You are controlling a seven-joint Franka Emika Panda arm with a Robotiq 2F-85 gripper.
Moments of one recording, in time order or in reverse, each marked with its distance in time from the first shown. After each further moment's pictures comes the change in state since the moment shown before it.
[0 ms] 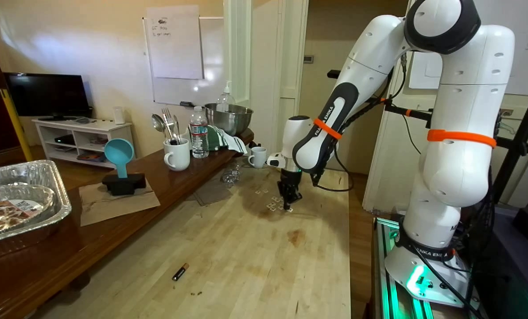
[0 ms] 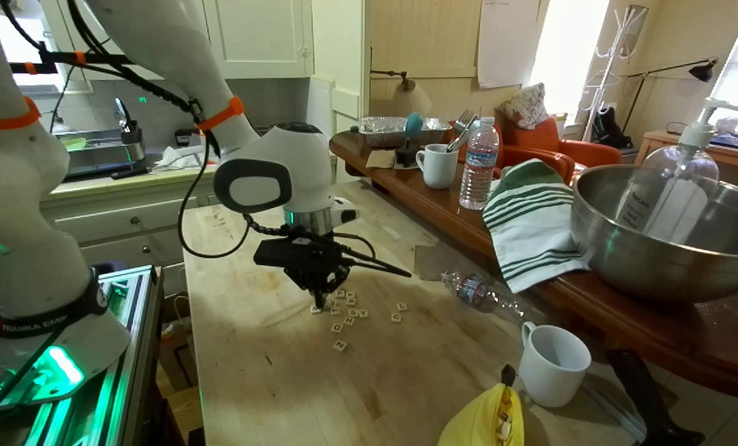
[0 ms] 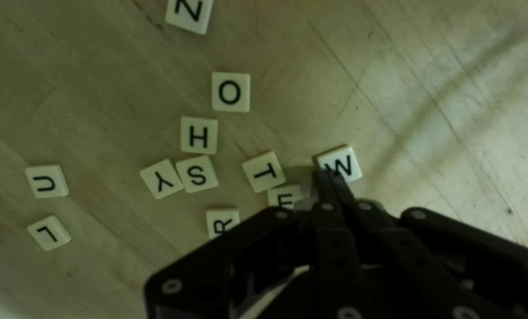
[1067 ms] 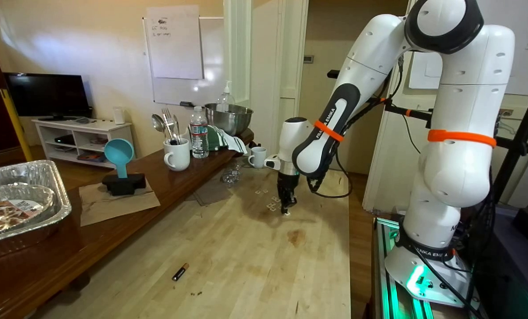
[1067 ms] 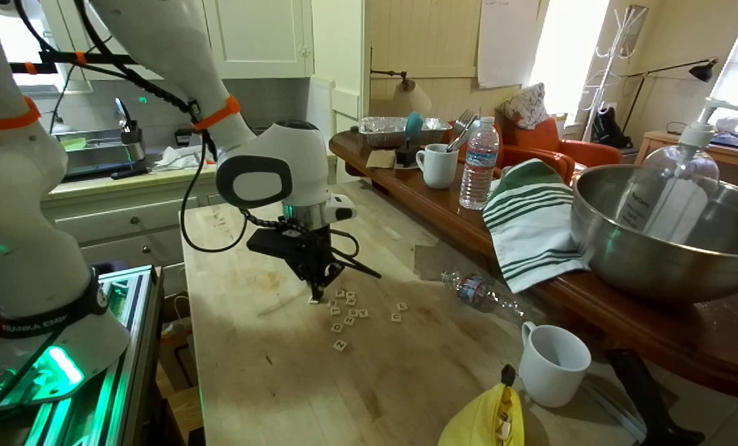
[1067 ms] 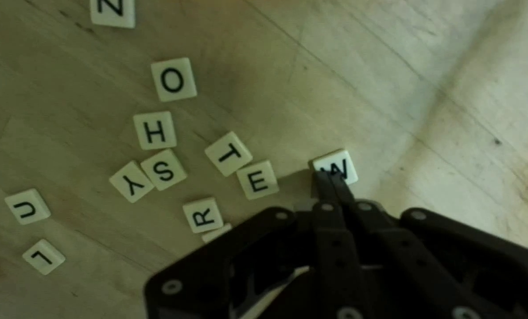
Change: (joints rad) arm 0.026 0.000 0.035 -0.004 -0.029 0.000 0.313
